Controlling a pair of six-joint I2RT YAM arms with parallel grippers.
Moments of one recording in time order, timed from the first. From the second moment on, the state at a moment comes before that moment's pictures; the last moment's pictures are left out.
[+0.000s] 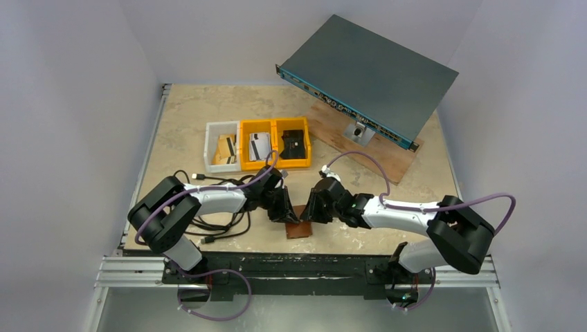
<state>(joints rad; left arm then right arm) -0.78 1.59 0.67 -0.04 0.41 -1.02 0.93 1.37 0.59 -0.07 0.02 1.02</state>
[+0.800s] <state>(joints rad) -0.78 1.40 0.69 -0.25 0.32 -0.90 0.94 1.42 0.60 -0.02 0.01 1.07</state>
